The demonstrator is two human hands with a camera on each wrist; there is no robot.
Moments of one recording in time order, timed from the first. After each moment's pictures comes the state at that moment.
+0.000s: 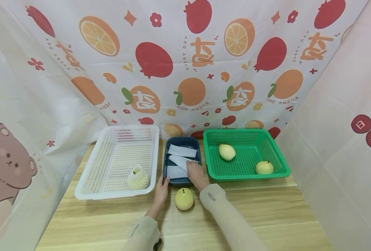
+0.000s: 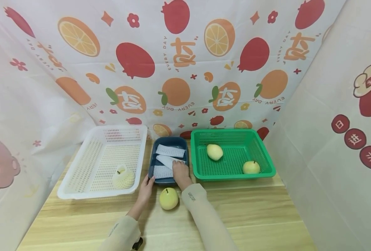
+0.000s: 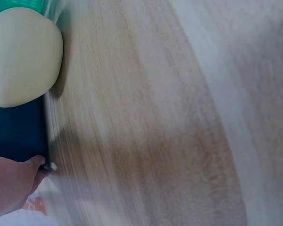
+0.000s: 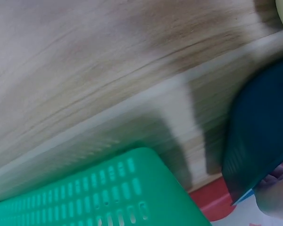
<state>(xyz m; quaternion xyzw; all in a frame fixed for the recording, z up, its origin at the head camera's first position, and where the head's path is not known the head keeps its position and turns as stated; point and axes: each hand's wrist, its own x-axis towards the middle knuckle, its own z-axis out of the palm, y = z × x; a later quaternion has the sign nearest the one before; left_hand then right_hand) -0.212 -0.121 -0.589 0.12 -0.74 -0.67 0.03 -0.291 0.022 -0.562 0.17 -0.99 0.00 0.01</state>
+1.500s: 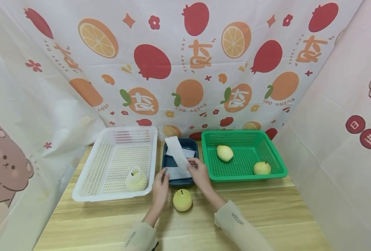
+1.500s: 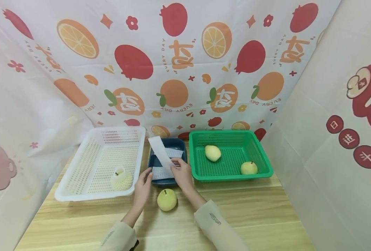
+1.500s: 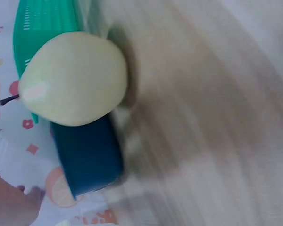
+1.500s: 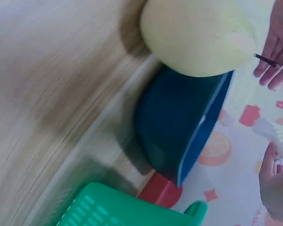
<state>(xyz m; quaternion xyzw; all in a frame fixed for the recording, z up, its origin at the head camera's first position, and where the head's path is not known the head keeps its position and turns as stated) -0.196 -0.104 -0.530 0.06 -0.78 -0.60 0.16 -0.239 0.044 -0.501 0.09 -0.78 0.62 0.08</state>
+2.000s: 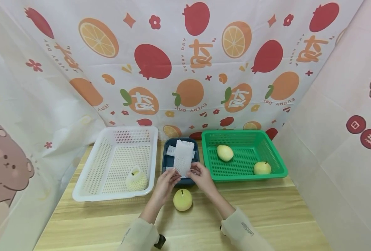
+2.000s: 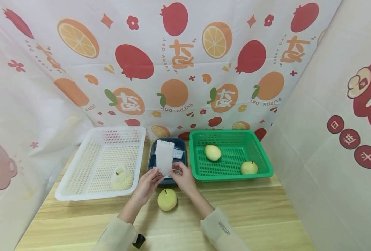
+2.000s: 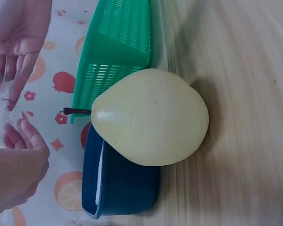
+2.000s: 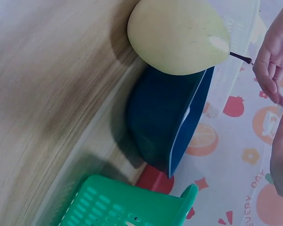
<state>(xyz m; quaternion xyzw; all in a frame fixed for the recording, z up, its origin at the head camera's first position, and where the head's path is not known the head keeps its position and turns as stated) -0.201 -0.099 -0.500 0.07 -0.50 -0.86 -0.06 -0.203 0.059 -0.458 0.15 -0.72 0.67 -0.02</state>
